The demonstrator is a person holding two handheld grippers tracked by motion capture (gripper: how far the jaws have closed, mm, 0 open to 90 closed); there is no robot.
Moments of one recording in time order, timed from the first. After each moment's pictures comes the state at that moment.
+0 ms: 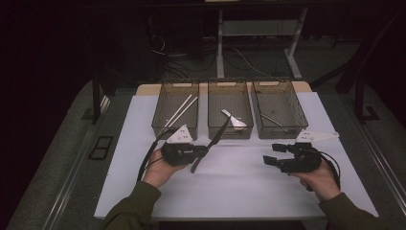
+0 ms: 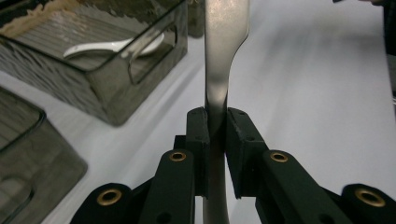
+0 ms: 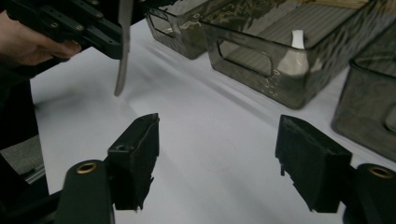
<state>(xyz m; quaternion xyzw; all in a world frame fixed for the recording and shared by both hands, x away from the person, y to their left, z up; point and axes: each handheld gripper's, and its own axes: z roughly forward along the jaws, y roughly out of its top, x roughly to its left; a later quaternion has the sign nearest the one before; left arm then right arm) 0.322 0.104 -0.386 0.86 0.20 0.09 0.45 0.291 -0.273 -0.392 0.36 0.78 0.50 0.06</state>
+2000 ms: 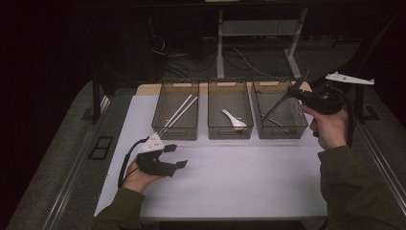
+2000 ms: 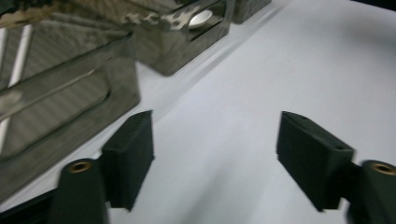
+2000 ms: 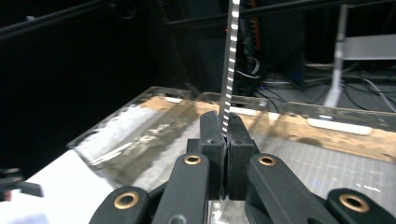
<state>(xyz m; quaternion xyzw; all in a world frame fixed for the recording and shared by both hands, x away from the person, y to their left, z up) 0.302 0.185 -0.410 0.83 0.28 0.11 0.47 0.386 -0.324 -0.302 0.46 0.66 0.57 0.16</state>
